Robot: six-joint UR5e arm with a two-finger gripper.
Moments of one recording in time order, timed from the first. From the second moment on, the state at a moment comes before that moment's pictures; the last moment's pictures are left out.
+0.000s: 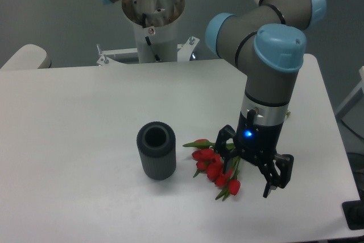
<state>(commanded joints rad) 2.54 -2.06 -1.24 -1.02 1.25 1.18</state>
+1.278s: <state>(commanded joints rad) 2.53 -2.01 -1.51 -1.00 1.64 1.17</state>
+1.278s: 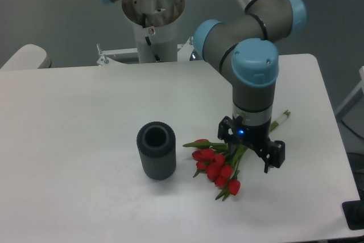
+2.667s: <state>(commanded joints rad) 2.61 -2.08 -1.63 -0.92 1.64 1.42</state>
